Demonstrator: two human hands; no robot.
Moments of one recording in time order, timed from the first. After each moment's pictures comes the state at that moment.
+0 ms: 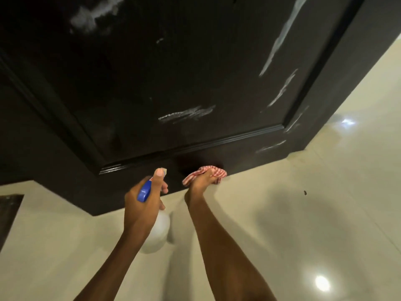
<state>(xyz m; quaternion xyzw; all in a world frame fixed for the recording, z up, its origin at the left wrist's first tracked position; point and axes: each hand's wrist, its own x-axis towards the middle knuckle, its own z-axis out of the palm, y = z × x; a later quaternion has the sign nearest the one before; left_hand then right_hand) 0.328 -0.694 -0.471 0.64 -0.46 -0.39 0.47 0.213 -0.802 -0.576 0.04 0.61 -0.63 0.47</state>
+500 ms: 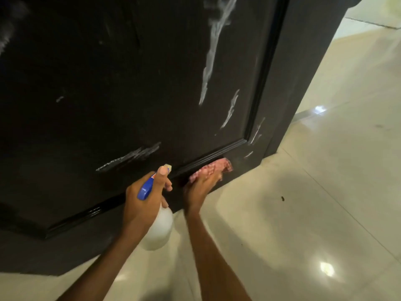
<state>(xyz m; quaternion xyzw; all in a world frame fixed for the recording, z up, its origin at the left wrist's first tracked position) 0.233 -0.782 -0.428 0.57 -0.61 -0.38 0.40 0.126 -0.855 -0.607 -0.18 0.66 -0.68 0.26</state>
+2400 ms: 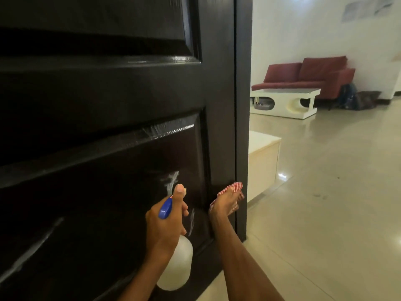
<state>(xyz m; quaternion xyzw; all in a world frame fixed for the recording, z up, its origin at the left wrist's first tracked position) 0.099 -0.806 -0.233 0.42 -0.66 -0.35 0.51 -0.081 -0.909 -0.338 0.01 0.59 -0.77 0.24</state>
